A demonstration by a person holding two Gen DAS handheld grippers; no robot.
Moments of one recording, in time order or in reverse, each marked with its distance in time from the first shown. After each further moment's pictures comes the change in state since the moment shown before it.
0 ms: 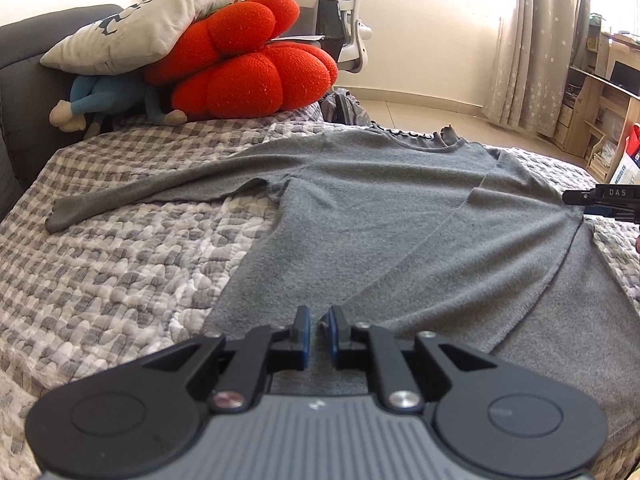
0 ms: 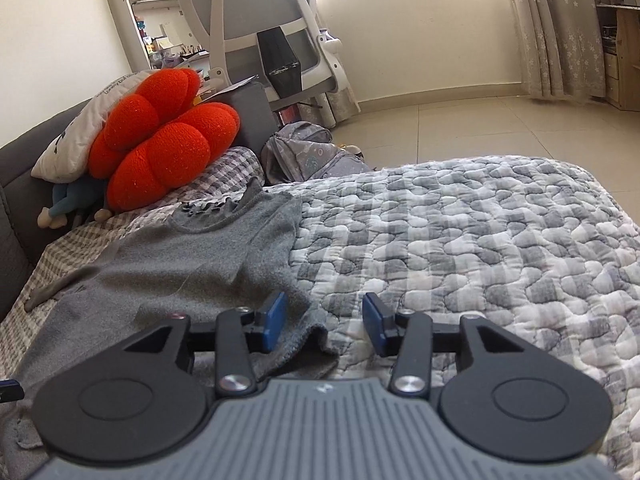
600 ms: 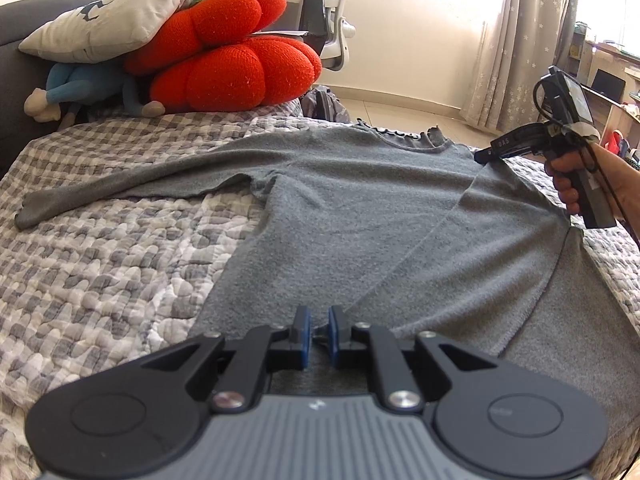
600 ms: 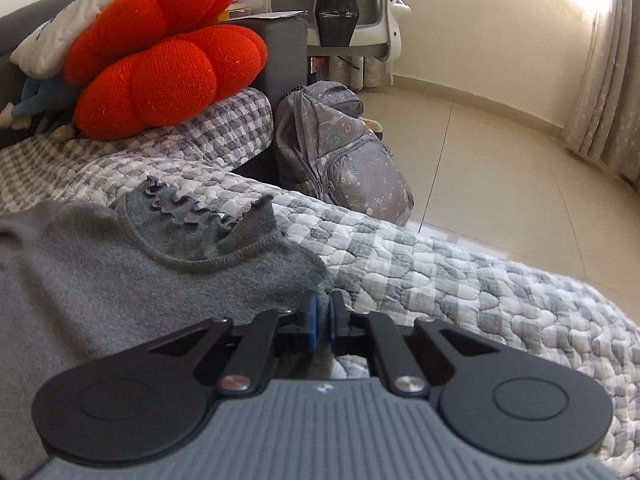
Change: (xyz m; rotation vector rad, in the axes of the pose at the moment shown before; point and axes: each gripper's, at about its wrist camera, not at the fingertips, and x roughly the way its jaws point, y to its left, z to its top) left arm 0.017 0.013 0.000 -0.010 0.000 -0.093; right arm 0.135 0.063 0.069 -0.374 0.172 -0.102
